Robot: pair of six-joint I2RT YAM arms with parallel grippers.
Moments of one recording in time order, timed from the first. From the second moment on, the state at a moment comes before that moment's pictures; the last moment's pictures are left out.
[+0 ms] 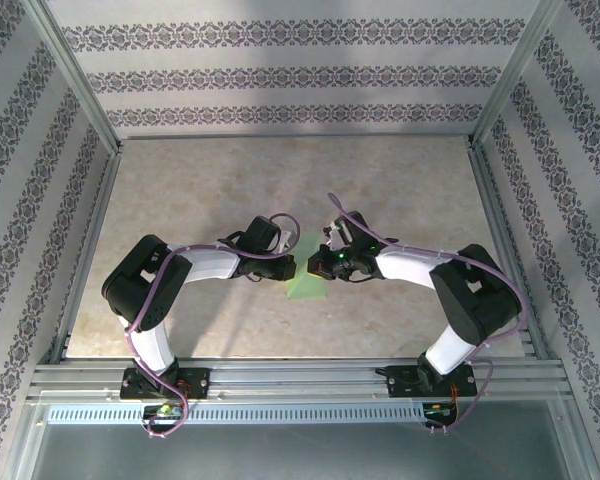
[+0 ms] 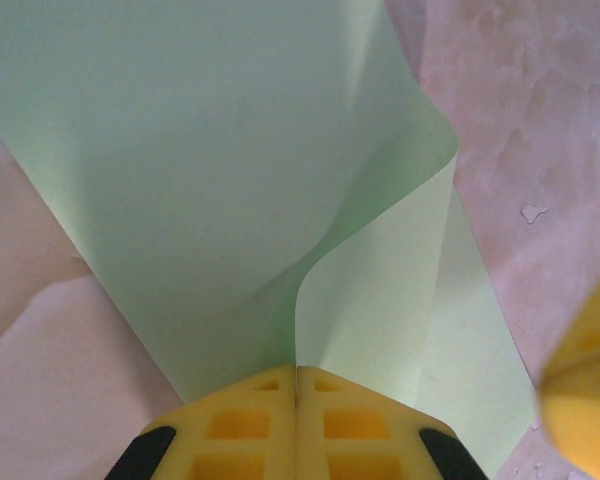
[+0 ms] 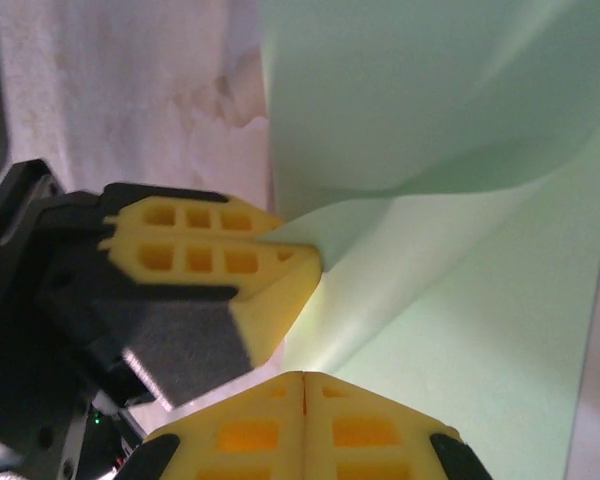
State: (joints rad) left arm -0.58 1.79 0.88 -0.06 0.38 -0.40; right arm 0.55 1.66 0.79 -0.06 -0.57 0.83
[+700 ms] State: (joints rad) left arm -0.58 1.80 0.88 -0.06 0.38 -0.40; right arm 0.58 1.80 0.85 0.00 -0.56 0.84
